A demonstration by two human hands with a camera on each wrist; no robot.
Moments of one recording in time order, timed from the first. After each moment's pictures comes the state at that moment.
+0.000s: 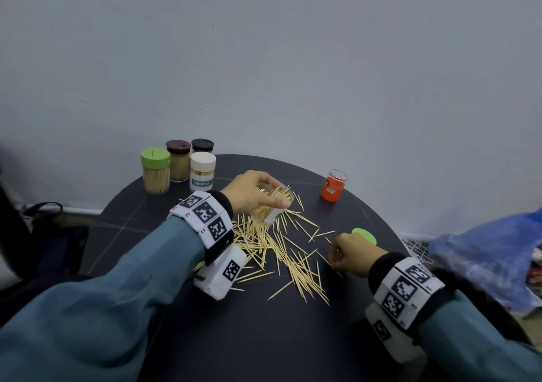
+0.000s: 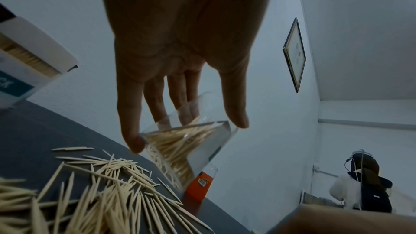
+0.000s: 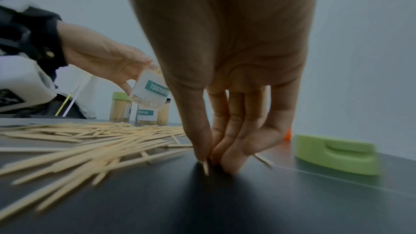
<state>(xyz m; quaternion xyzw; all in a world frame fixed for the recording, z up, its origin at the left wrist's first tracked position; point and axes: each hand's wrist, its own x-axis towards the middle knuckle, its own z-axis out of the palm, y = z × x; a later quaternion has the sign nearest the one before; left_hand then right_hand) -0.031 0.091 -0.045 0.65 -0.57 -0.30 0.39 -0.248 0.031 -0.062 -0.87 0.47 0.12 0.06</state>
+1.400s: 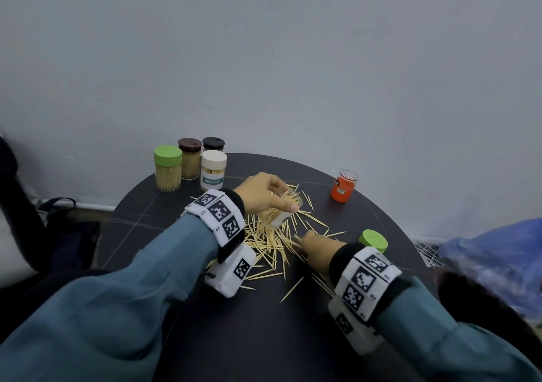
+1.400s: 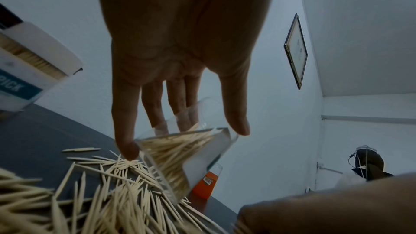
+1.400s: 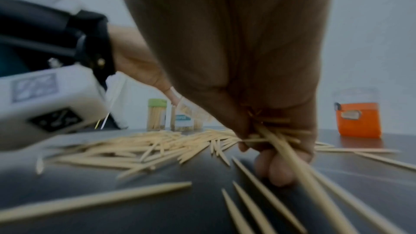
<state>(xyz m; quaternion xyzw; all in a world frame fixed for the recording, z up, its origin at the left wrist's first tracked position) -0.027 0.086 -0.051 0.67 -0.58 -0.30 0.35 -0.178 0.067 -0.065 -0.85 0.48 0.19 0.07</state>
